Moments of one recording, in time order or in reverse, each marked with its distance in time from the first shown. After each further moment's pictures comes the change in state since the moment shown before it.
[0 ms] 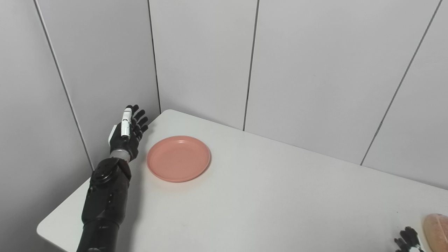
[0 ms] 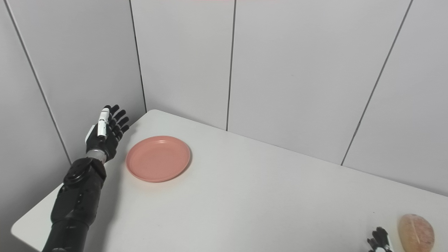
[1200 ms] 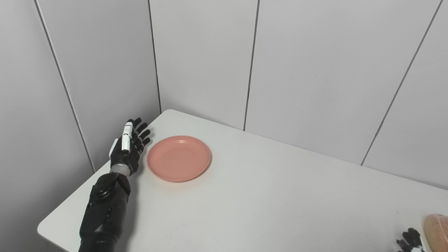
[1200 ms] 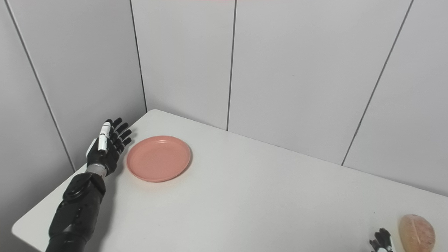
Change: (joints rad) left arm 0.072 -0.024 -0.031 0.016 -0.035 -0.068 -0.039; right arm 0.000 -0.005 -0.004 -0.006 0.012 0.022 0.006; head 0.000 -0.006
